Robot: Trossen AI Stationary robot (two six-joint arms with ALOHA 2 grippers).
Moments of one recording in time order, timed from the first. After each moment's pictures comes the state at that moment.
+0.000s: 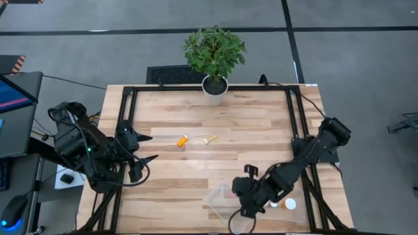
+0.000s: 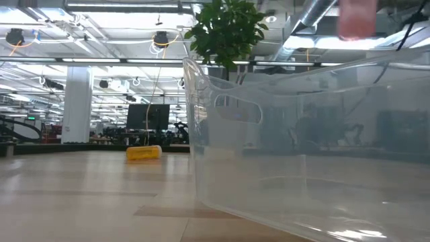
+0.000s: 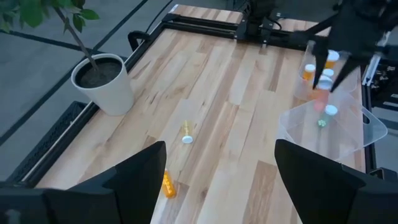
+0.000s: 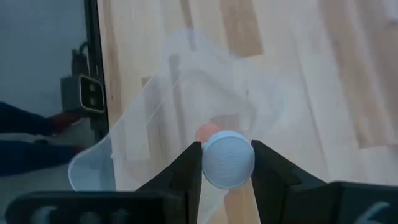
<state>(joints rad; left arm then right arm) -0.83 1.37 1.81 -1.57 -0.90 -0.99 0.65 1.73 1.51 -0.89 0.28 0.79</state>
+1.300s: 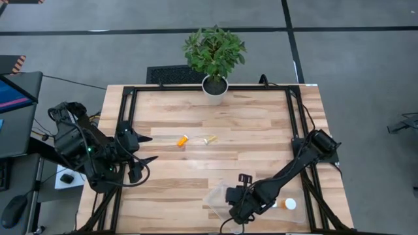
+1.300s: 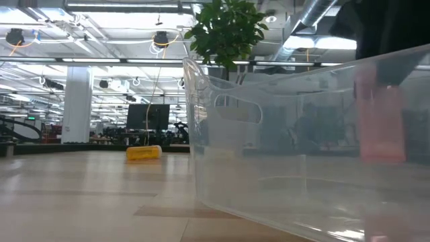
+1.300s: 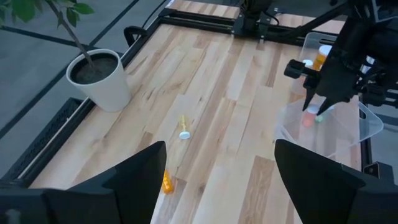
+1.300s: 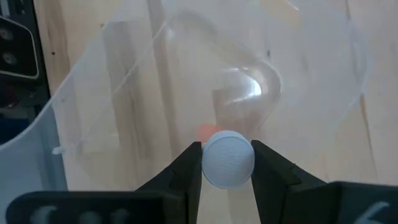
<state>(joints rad) -0.83 1.37 1.81 -1.57 -0.88 -0.99 0.66 1.95 1.51 -0.85 0.24 0.81</state>
